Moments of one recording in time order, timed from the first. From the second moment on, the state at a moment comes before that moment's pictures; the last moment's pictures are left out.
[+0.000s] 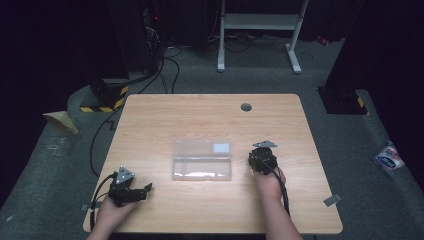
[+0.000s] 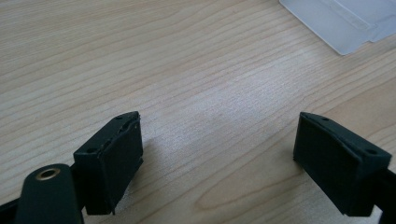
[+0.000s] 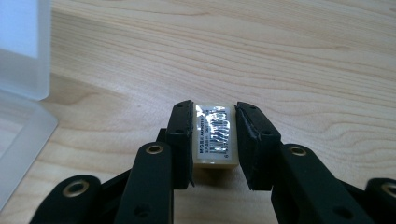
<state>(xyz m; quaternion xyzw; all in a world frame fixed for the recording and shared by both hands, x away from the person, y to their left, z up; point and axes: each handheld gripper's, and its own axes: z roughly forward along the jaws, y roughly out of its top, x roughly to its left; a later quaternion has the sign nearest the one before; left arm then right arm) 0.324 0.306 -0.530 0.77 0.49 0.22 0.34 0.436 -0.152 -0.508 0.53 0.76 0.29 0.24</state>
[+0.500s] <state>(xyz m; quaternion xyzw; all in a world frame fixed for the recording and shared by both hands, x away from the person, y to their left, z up) 0.324 0.306 -0.530 0.77 0.49 0.22 0.34 0.398 -0.160 -0.507 0.51 0.76 0.31 0.24</state>
